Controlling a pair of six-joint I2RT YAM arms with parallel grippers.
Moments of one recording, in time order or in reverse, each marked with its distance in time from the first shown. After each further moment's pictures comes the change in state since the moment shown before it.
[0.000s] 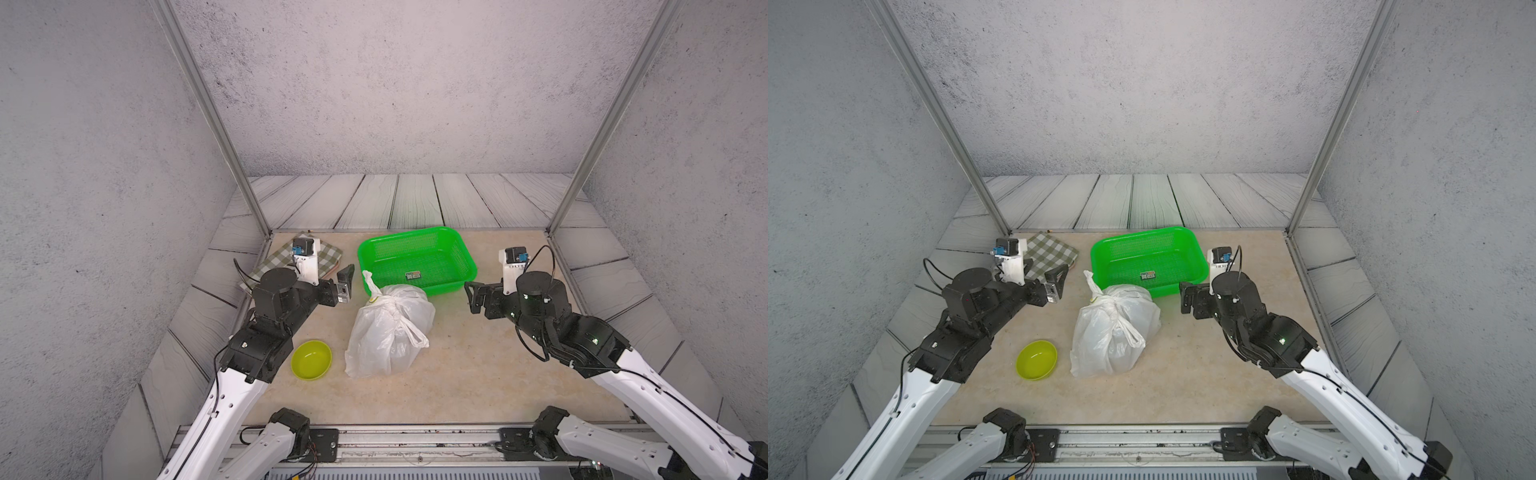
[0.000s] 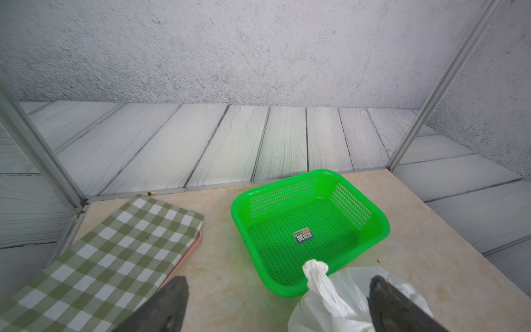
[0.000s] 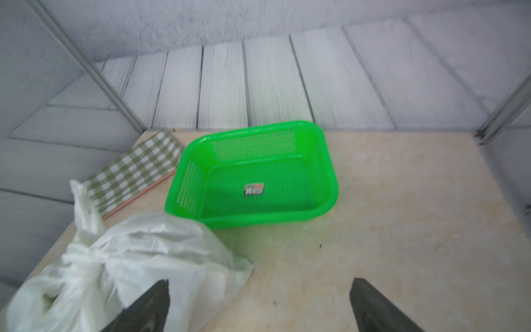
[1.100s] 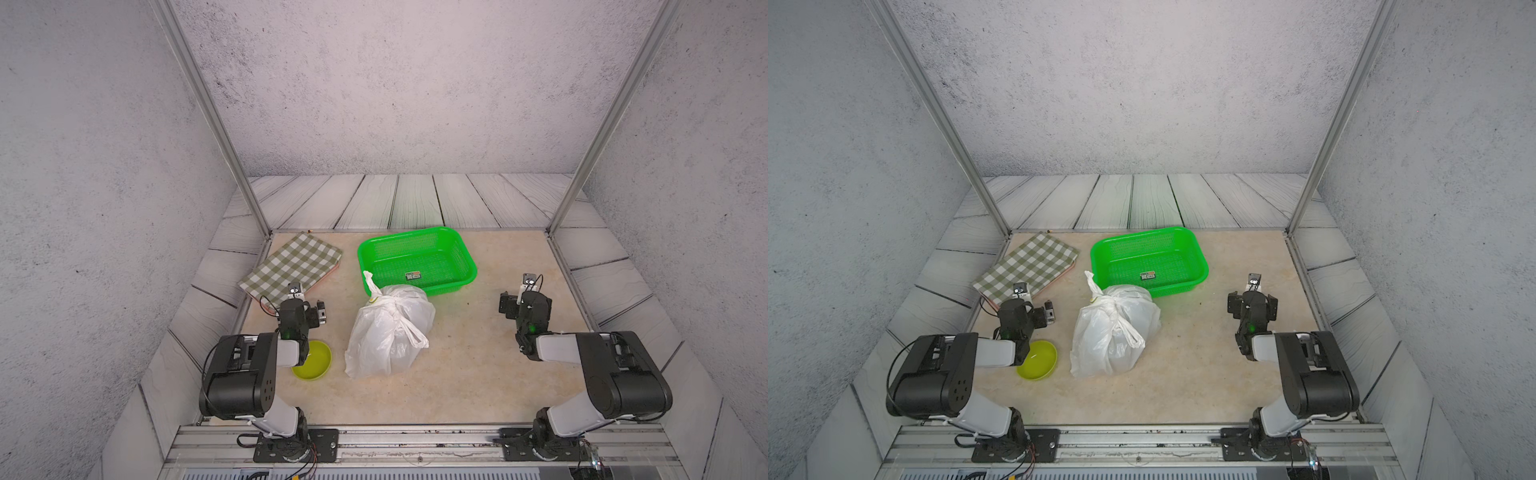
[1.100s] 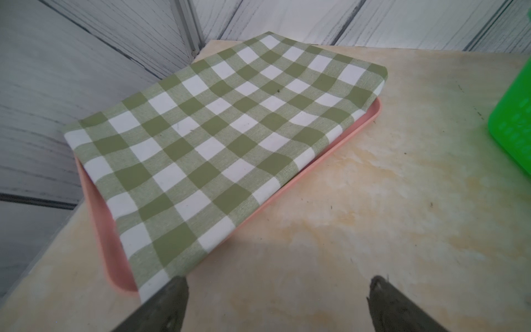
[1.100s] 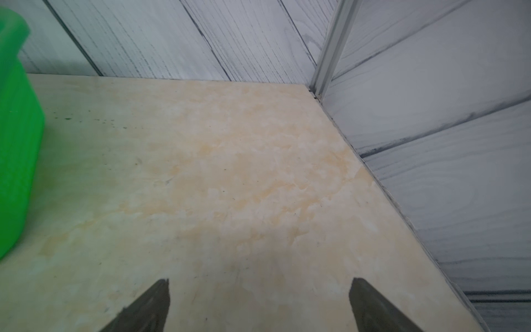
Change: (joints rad) left arm 0.417 0.716 -0.620 1.081 -0.067 0.109; right arm -0.640 0.600 -0.686 1.272 -0.056 -0.338
